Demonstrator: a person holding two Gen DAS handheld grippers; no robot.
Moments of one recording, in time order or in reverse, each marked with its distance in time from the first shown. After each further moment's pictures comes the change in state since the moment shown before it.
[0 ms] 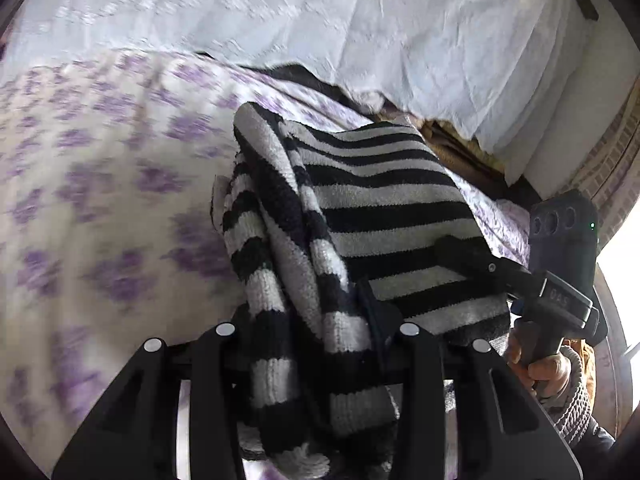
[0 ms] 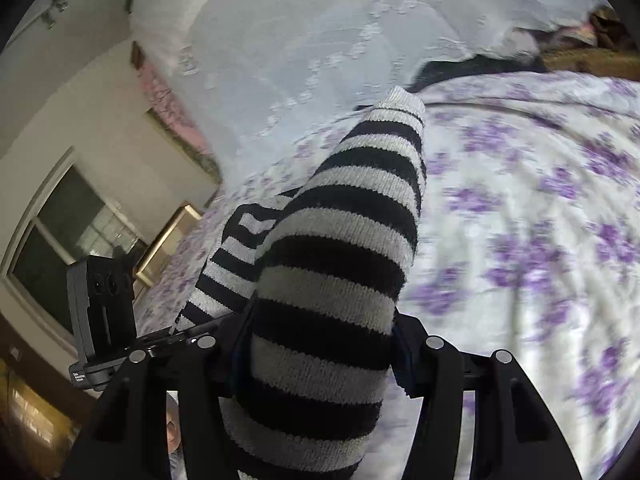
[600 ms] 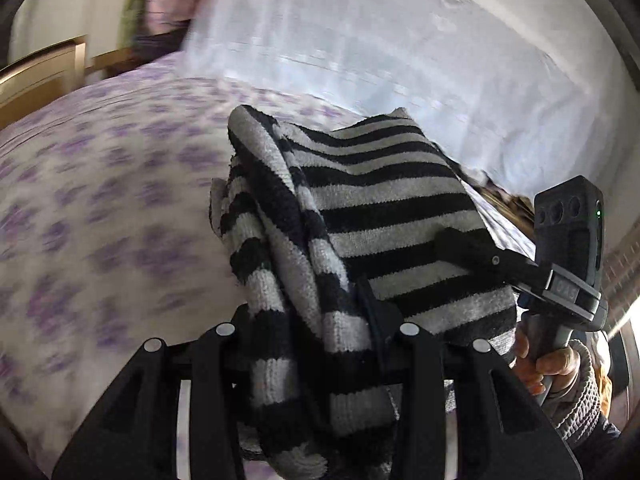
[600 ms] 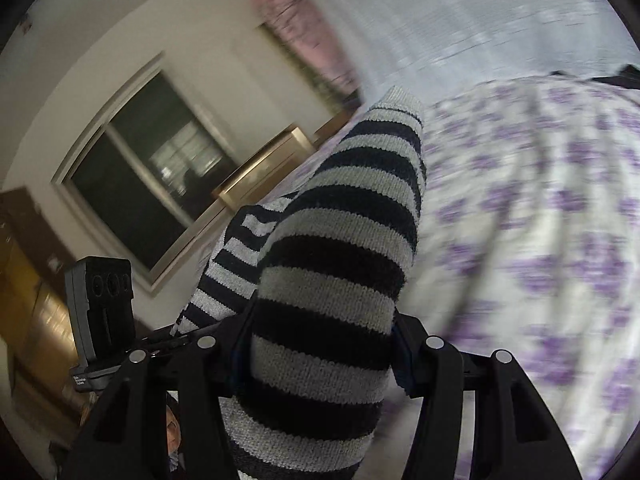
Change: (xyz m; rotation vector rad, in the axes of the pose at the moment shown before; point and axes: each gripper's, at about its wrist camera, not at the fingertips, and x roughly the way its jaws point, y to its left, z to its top) left arm -0.252 0.153 -0.102 -0.226 -0.192 0.318; right arm 0.145 0.253 -0.065 -0.233 0.233 0.296
